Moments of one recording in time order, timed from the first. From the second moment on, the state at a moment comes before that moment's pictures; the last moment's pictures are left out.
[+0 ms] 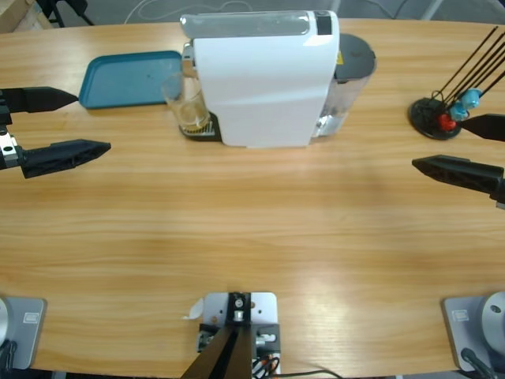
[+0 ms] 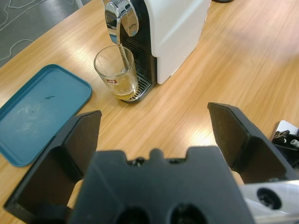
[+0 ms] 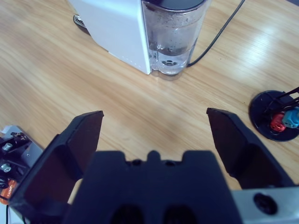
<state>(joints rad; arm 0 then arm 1) -0.68 1.11 -0.60 0.03 -0.24 0.17 0.68 0.95 -0.63 0.31 -0.03 0.09</state>
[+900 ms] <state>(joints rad) -0.68 1.12 -0.62 0.03 -0.24 0.16 0.69 0.94 -0.62 0.31 -0.03 0.09</state>
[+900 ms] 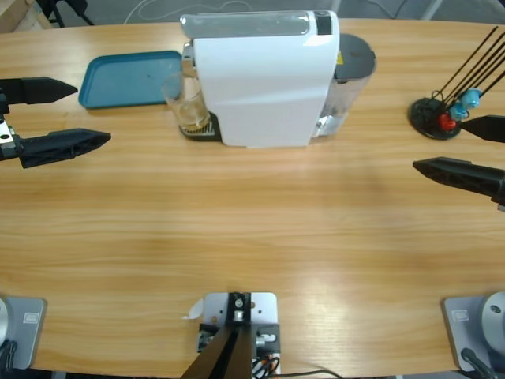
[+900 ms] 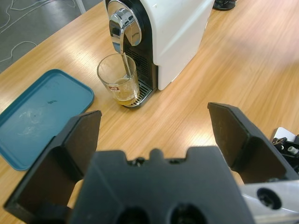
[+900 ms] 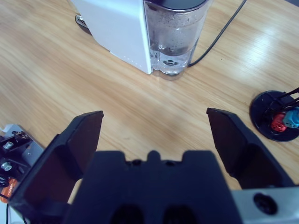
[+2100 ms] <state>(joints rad) -0.68 1.06 -0.62 0.04 -0.24 0.21 0.69 0.94 -0.61 0.29 -0.05 0.09</state>
